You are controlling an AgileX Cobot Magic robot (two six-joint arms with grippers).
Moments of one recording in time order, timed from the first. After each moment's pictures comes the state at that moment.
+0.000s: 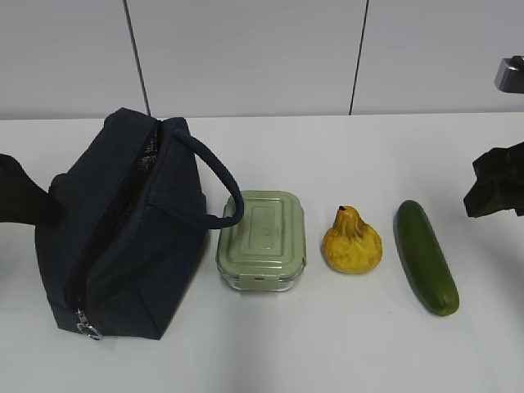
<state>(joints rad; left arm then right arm) -0.12 1.25 -0.86 -0.47 0.85 0.51 0.00 1.42 -0.97 0.22 0.80 -0.20</state>
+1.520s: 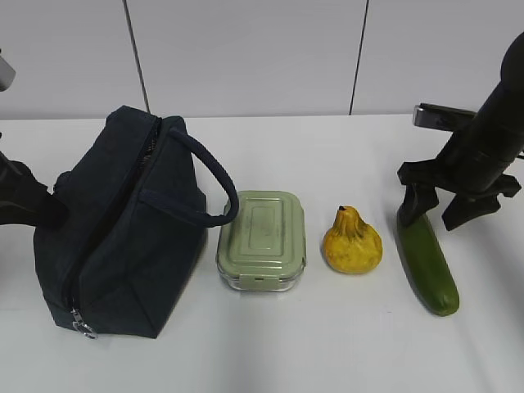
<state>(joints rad) -0.12 1.31 -0.86 -0.51 0.82 0.53 0.00 1.96 -1.34 0.29 0.91 -0.19</state>
